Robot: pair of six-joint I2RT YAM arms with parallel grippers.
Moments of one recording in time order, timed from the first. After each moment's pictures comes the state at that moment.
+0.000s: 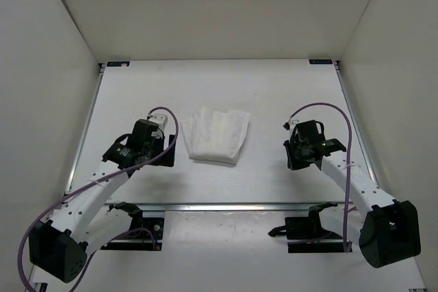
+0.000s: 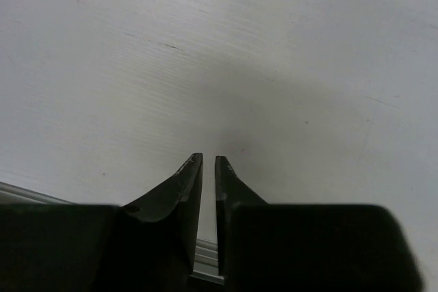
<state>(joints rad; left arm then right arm) -0.42 0.93 0.75 -0.73 -0.10 -0.22 0.26 1.06 0.66 -0.69 -0.09 0.00</state>
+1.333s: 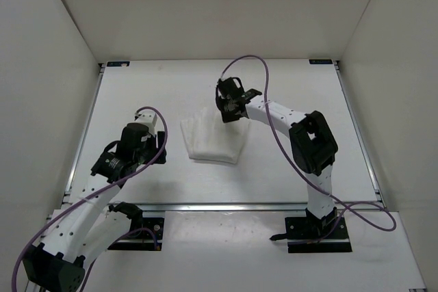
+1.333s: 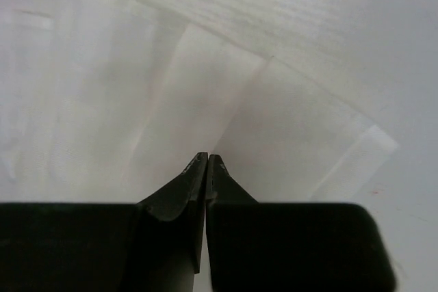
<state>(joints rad) -0.40 0.79 0.73 -0.71 -0.16 -0.26 0.65 2.02 1.57 -0.51 0.10 0.34</state>
